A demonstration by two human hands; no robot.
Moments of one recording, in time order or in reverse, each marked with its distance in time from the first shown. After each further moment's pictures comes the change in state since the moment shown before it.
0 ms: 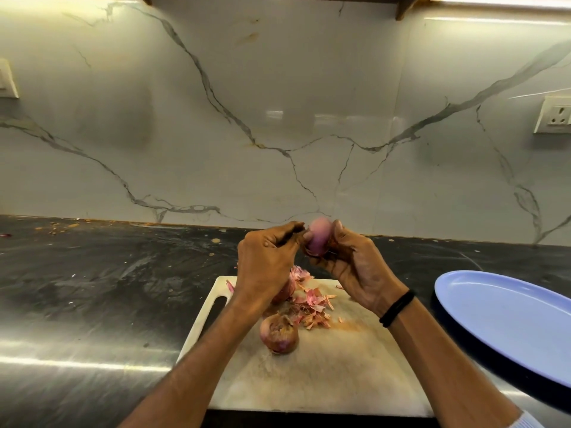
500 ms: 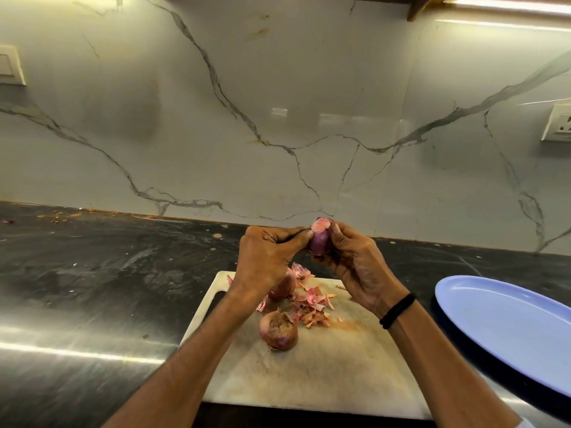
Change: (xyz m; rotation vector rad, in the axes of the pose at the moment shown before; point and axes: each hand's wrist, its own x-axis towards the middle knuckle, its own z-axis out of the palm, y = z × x) left_hand 0.003 -0.002 -0.007 -0.131 -0.122 -0.111; right_hand 0.001 0.001 0.000 -0.126 -0.006 -0.073
